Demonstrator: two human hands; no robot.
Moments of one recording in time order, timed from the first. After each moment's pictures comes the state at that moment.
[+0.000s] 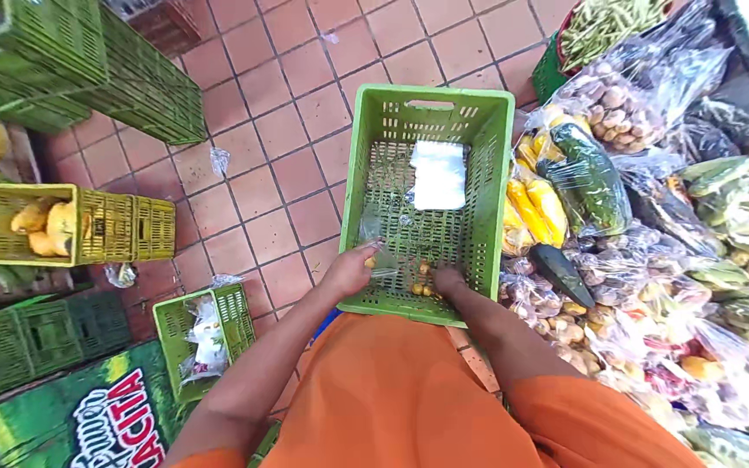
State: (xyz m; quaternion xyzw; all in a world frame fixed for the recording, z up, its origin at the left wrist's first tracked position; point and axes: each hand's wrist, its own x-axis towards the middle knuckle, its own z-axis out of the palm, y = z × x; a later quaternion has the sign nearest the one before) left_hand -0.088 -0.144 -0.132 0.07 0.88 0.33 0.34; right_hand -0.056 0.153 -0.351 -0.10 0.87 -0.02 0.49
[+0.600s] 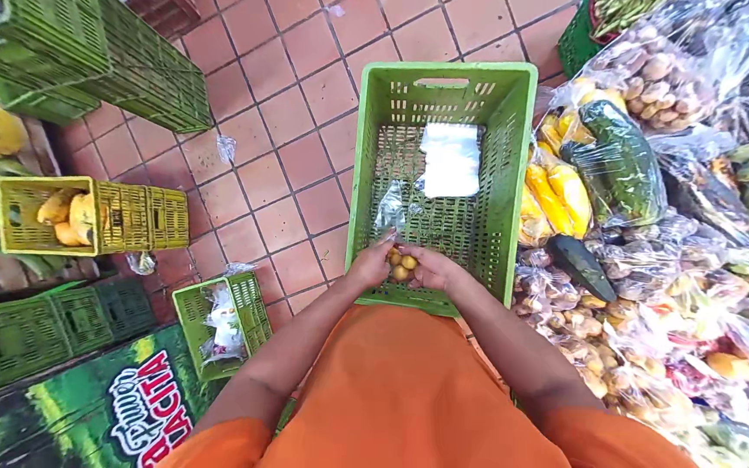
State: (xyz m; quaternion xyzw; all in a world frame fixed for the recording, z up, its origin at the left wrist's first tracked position) left_hand -0.079 -0.123 -0.194 0.05 0.87 0.31 0.38; right_hand -0.095 0.065 -0.207 0.29 0.41 -0.65 0.58
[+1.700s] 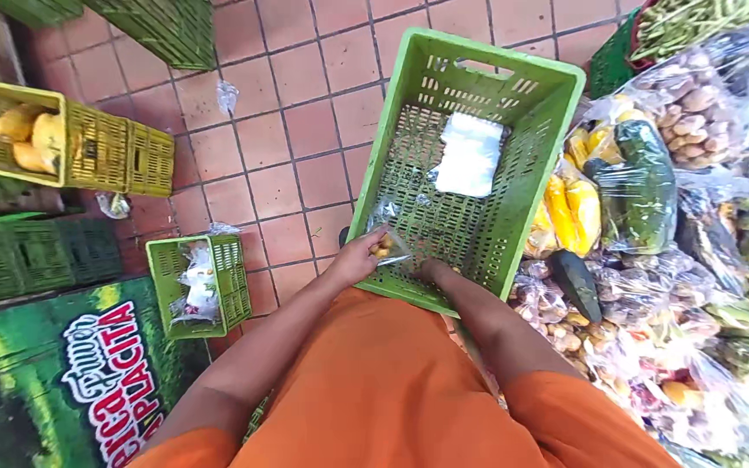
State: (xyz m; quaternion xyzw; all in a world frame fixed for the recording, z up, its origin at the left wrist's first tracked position) left_hand -0.045 -0.155 -0.162 -0.06 0.82 0.45 0.34; right_hand -0.065 0.086 -0.337 -0.11 0.74 0.03 0.66
